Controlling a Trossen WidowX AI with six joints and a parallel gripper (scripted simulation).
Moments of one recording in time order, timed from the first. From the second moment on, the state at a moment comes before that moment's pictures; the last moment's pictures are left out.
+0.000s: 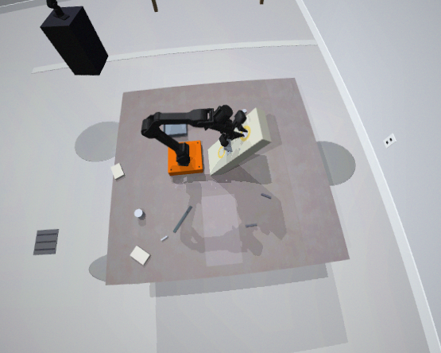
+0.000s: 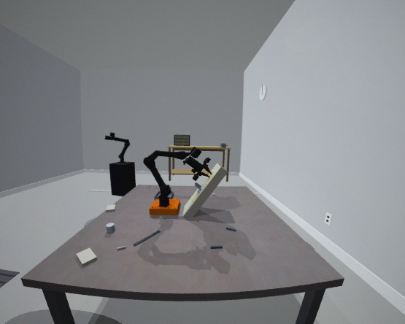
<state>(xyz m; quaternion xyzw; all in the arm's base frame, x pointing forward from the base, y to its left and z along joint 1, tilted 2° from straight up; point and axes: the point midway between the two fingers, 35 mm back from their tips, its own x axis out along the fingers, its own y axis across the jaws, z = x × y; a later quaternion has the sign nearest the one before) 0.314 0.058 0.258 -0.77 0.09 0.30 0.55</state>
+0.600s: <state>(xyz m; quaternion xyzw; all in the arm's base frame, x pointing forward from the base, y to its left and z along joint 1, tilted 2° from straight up) 0.319 0.059 0.253 -0.78 0.09 0.30 0.55</state>
